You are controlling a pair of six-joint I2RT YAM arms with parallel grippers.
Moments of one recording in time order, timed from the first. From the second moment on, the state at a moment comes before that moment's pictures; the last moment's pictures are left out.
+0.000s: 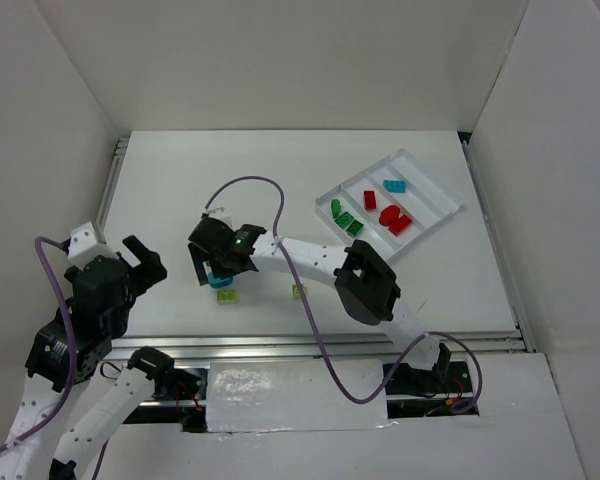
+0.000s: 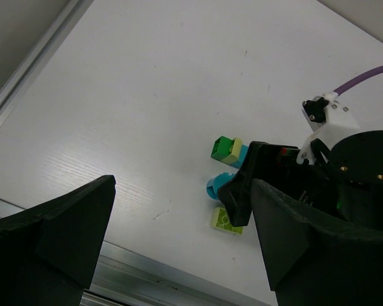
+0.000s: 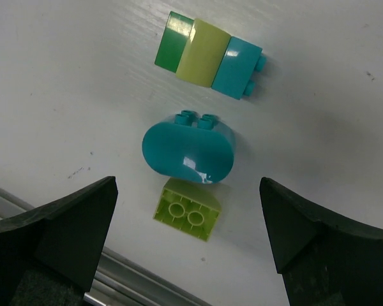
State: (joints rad) left arm -0.39 0.48 0.96 -0.98 -0.62 -0.63; right arm 1.10 2.24 1.94 -0.65 0.22 0.66
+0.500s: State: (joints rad) left arm -0.39 0.48 0.96 -0.98 -0.59 -0.61; right arm 1.10 2.38 2.05 -0.69 0.22 0.64
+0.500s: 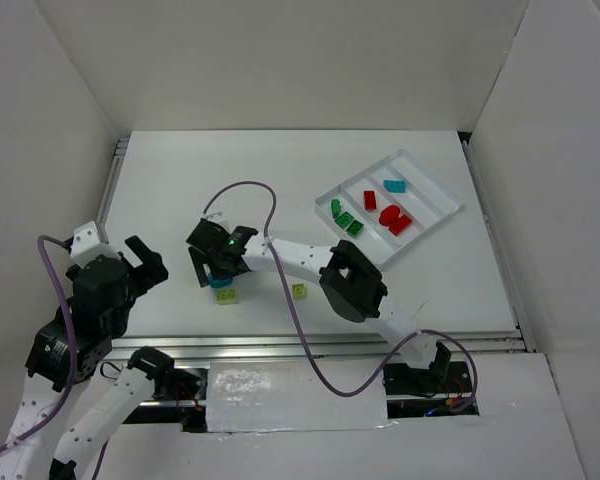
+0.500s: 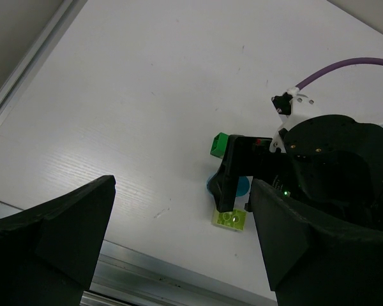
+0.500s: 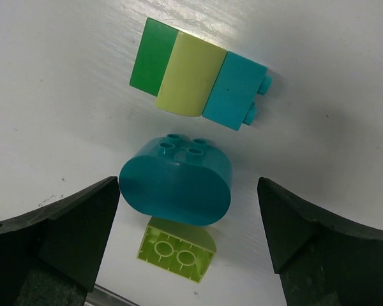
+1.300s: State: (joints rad) left arm -0.39 0.48 0.96 -0.97 -0.57 -0.61; right arm 1.09 2.35 1.98 -0.60 0.26 0.64
